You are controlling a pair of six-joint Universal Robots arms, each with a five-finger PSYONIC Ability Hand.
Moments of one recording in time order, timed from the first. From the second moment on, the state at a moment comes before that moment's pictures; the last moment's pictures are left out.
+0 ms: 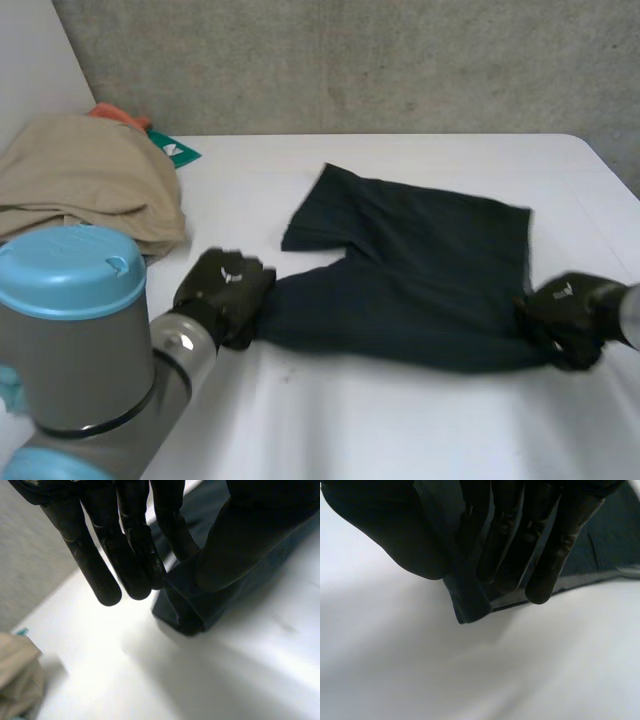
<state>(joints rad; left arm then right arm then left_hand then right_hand) 4.06 -1.83 -1.68 3.11 -1.68 3.53 1.58 -1.30 1.59 0.66 1.24 2.13 1.11 1.19 1.19 1.20 0.96 0.89 1.17 1.18 1.19 0.97</state>
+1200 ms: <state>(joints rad) 4.05 -3.08 0.09 3.14 -1.67 3.73 1.76 -0.73 1.03 -0.15 1.71 2.33 1.06 1.08 1.10 1.10 0.92 0.92 1.17 1.18 1.19 0.99</state>
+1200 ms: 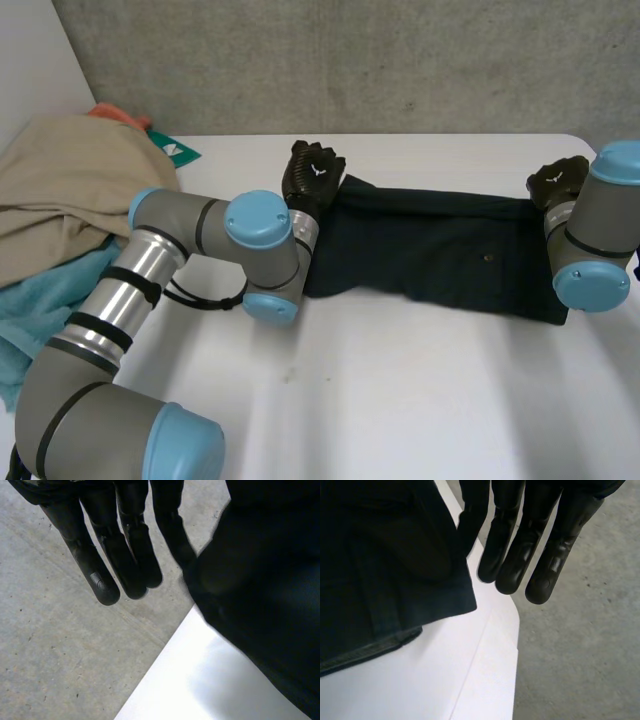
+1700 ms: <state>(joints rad) 4.01 -2.93 0.44 2.73 -1.67 3.40 1.78 -1.12 1.12 0.10 1.60 2.50 0.21 0.21 0.21 0.21 0.05 0.20 0.22 0.21 0.23 0.06</state>
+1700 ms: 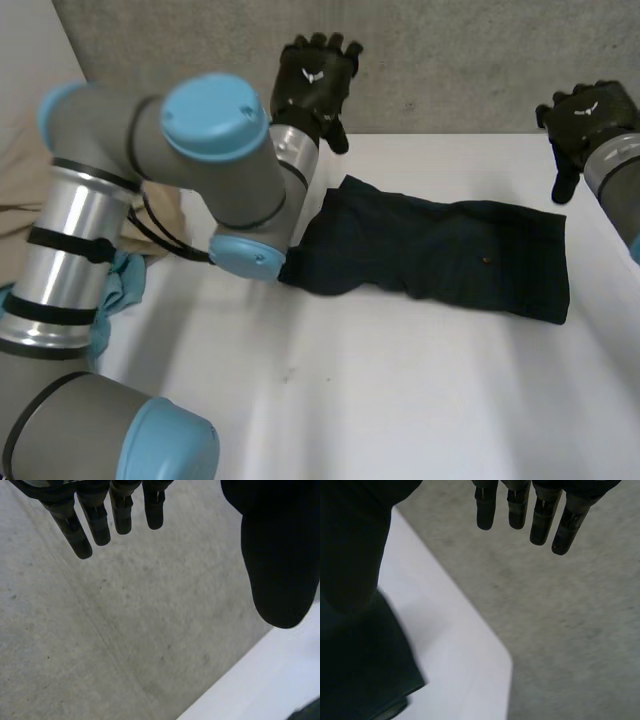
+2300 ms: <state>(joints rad) 3.89 -2.51 -0.54 2.58 -1.99 3.29 1.78 -1.12 1.30 0.18 1.58 2.52 0.21 0.21 0.21 0.21 0.05 0.20 0.22 0.21 0.23 0.06</state>
